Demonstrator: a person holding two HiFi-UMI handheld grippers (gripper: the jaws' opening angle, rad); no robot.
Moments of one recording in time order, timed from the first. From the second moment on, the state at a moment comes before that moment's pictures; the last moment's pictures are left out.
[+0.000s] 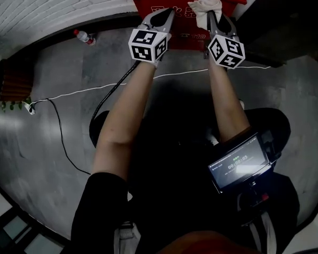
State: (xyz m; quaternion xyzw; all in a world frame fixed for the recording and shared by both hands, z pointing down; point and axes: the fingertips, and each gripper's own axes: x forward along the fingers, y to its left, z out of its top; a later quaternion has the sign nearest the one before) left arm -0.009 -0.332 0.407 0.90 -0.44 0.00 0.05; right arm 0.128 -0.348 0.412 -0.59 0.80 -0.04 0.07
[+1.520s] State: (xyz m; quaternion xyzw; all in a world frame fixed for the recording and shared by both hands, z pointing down) left arm -0.103 -0.312 0.491 0.86 -0.50 0.06 0.08; right arm -0.059 -0.336 0.502 -0.45 0.88 -0.11 0.04
